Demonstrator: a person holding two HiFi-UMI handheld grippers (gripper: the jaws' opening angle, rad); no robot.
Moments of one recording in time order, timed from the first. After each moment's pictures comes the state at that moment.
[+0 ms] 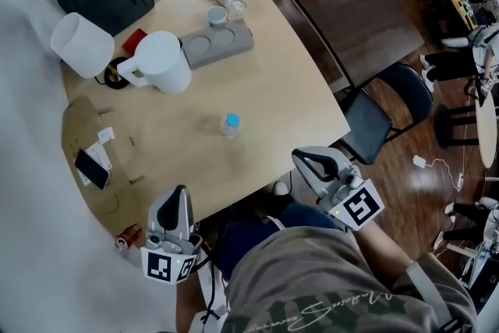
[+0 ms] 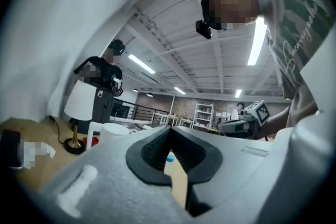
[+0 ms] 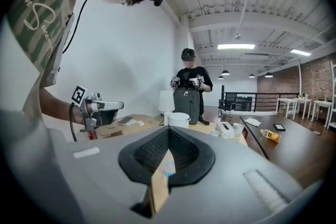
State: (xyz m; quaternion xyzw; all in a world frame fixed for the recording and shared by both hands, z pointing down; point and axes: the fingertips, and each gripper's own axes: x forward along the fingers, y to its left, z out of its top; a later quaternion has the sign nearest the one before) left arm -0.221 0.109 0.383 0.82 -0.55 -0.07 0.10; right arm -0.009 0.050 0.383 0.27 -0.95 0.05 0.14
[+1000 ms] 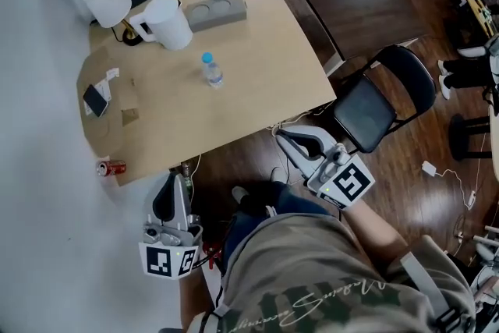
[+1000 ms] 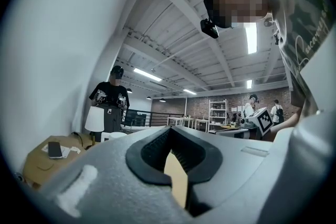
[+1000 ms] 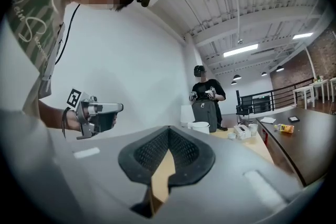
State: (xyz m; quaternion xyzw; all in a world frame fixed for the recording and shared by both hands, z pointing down) left arm -0.092 0.271 0.300 0.77 -0.64 -0.04 0.04; right arm 0.086 0.179 0.346 0.18 -0.98 0.06 0.04
